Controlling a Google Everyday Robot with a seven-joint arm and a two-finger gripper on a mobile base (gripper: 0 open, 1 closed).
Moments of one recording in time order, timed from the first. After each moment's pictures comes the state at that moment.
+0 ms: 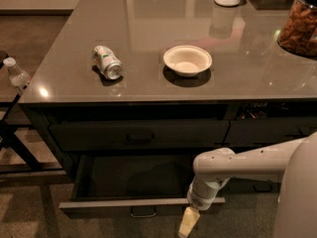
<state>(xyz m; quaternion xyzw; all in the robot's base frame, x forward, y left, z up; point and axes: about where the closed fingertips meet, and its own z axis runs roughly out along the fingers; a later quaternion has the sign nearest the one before) 0.398 -0.123 0.435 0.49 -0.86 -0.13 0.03</state>
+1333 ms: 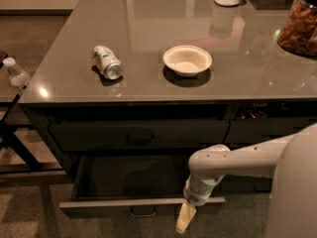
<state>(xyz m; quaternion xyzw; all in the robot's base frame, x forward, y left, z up) 0.416 -0.118 0.437 0.50 -0.86 -0.11 0.01</state>
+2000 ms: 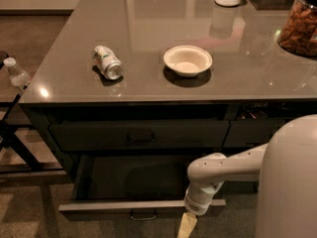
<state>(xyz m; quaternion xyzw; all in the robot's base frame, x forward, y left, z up) 0.386 -0.121 0.405 0.50 -0.85 -0.12 0.05</state>
